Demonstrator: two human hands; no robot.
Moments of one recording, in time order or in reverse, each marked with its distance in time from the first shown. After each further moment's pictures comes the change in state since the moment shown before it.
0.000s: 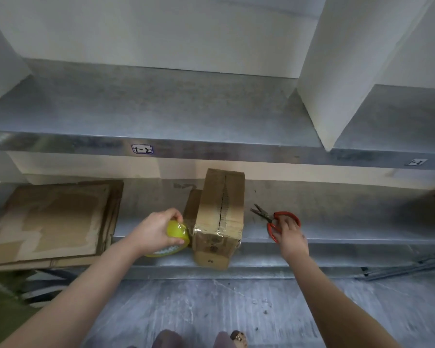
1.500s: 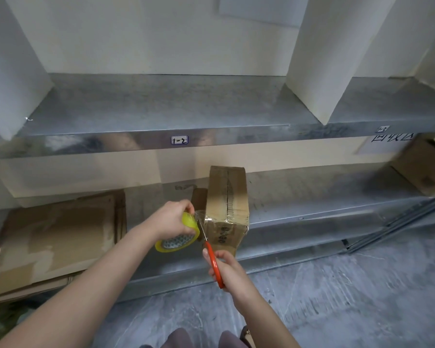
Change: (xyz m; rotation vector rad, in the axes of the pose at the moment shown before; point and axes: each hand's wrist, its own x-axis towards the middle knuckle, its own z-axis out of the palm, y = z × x) left_hand 0.000 -0.013 -0.028 0.077 -0.100 0.126; right_hand -0.221 -0.202 0.001 1.228 -0.327 0.193
